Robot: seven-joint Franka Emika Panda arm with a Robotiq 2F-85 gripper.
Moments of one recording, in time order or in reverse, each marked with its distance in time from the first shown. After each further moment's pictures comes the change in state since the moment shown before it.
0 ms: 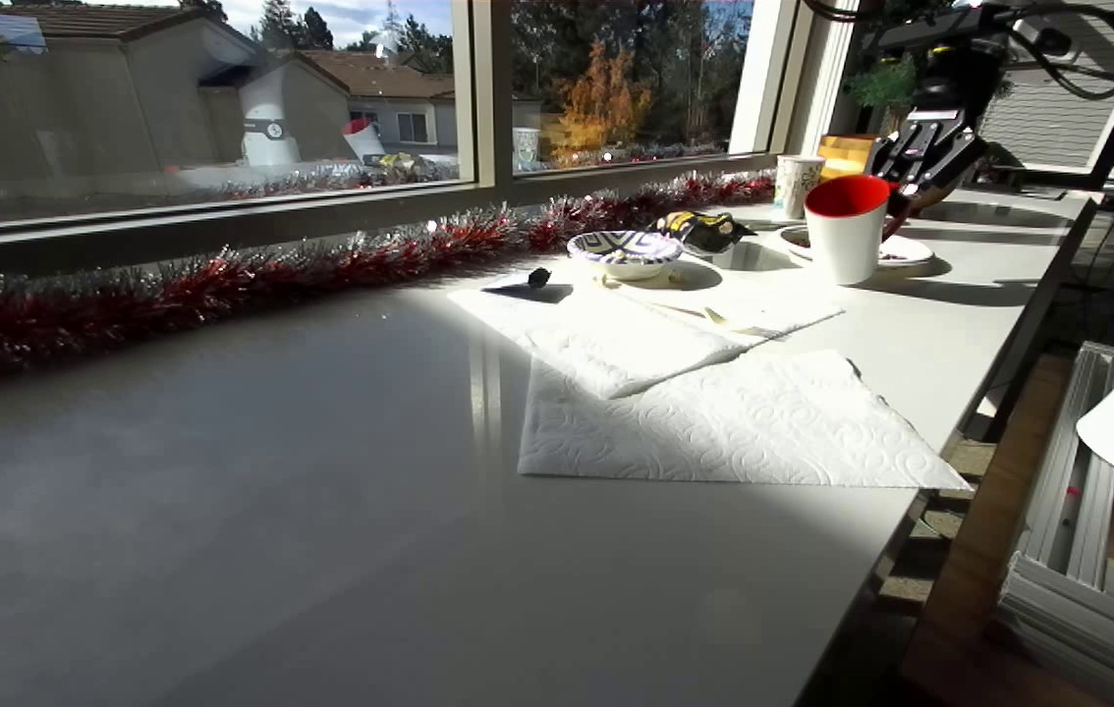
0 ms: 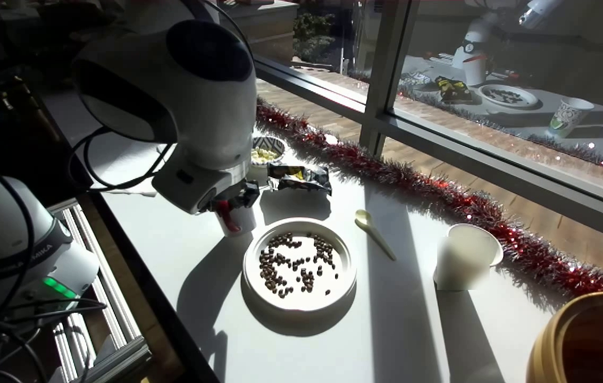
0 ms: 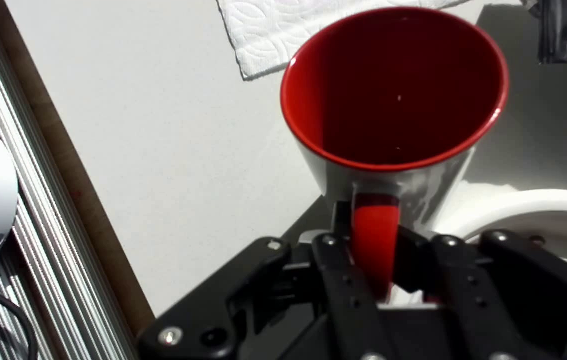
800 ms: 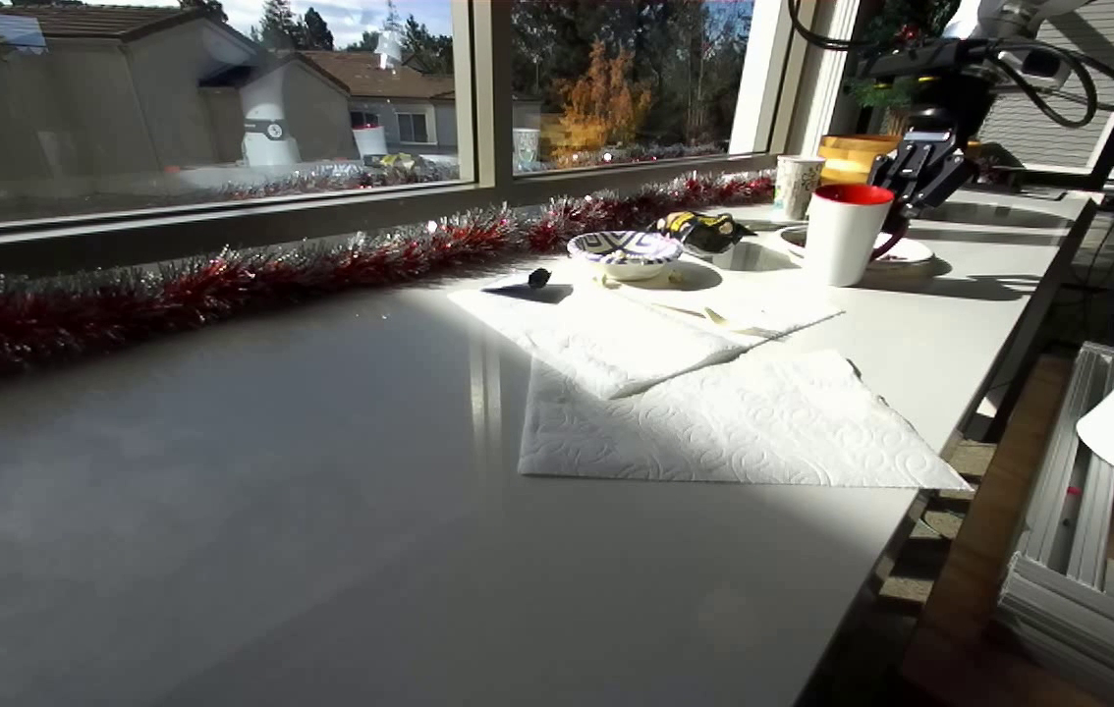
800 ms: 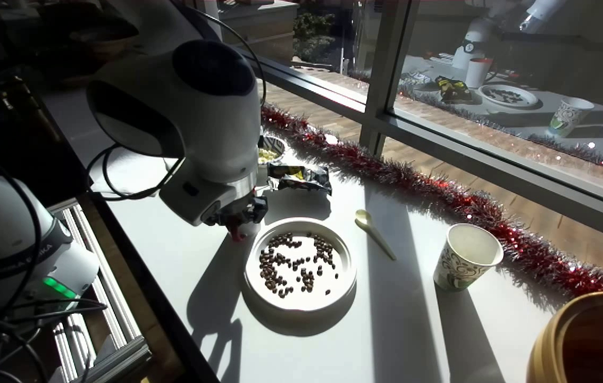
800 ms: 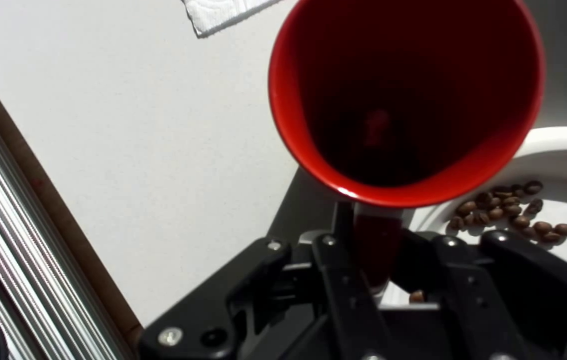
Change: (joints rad) arm 0.000 0.076 0.000 0.000 0.000 0.125 0.055
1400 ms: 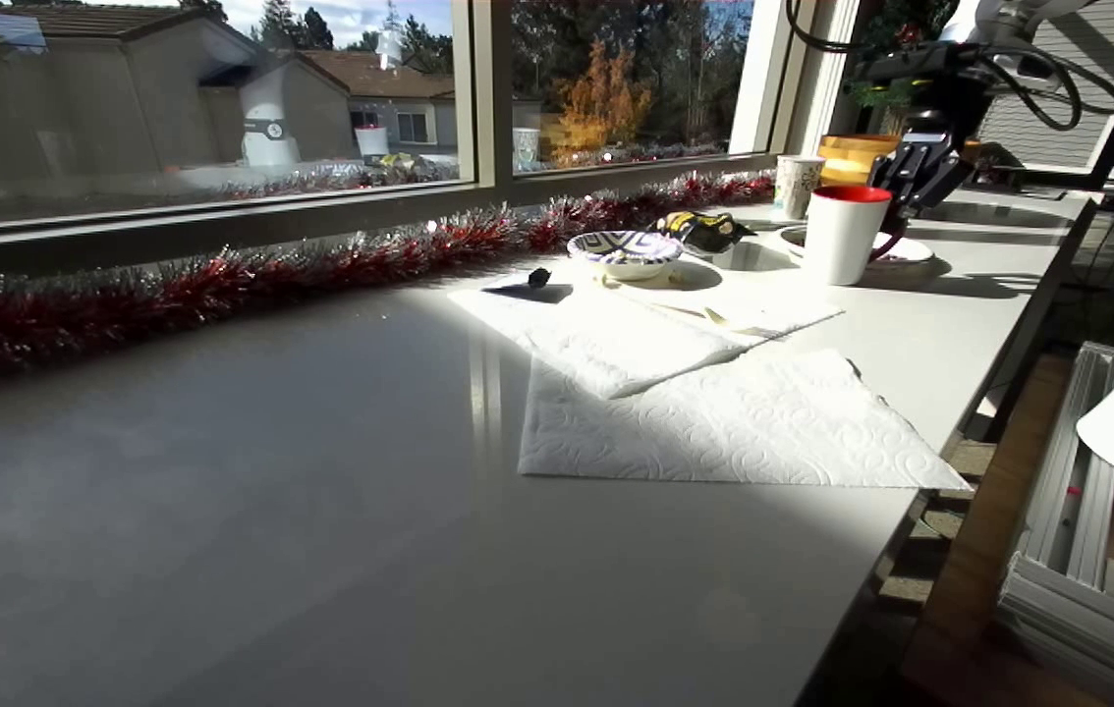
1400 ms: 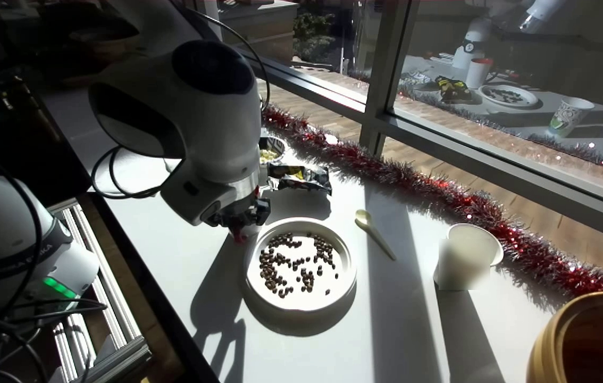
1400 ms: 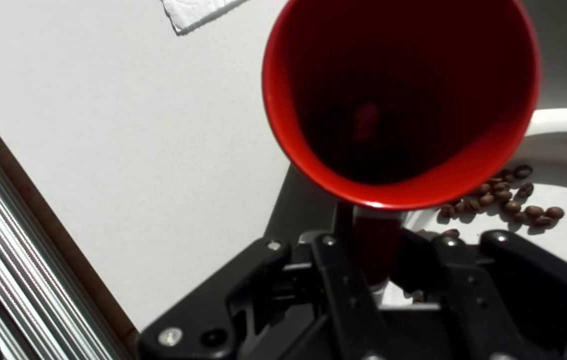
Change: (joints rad) arm 0.005 0.009 0.000 -0.001 0.000 0.034 0.043
